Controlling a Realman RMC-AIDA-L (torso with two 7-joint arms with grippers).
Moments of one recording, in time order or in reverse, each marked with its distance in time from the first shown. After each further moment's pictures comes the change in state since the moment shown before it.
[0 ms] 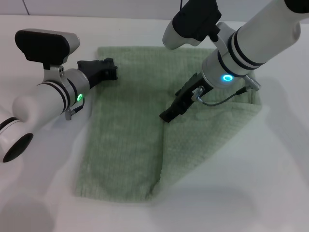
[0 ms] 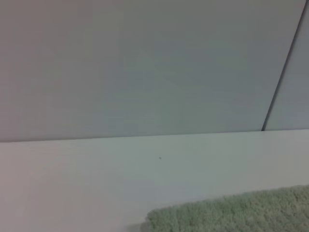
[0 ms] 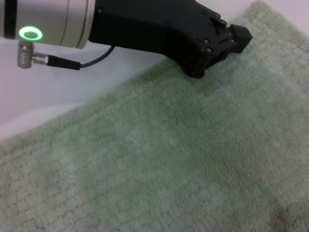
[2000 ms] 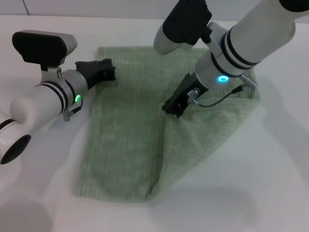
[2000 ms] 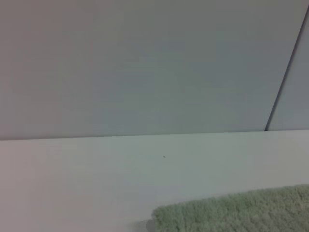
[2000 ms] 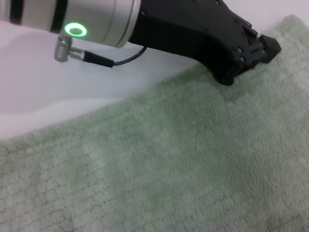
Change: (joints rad) left arm 0.012 0.004 -0.001 -0.004 0.000 0.007 0.000; right arm -0.017 -0.002 -0.059 -0.109 -0.006 0.050 0.003
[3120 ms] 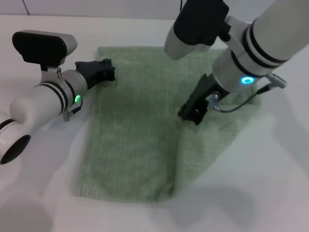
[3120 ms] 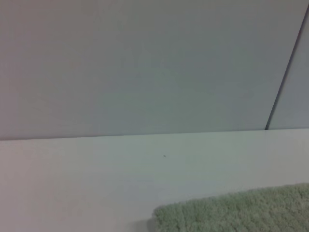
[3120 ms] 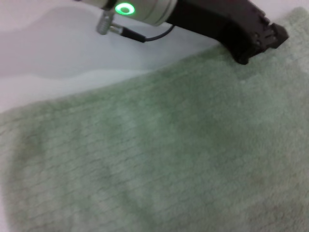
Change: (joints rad) left arm 0.000 0.000 0.001 0.000 0.002 -0.001 0.002; right arm -0.156 -0.002 0.000 -0.446 -0.166 0.312 0.139
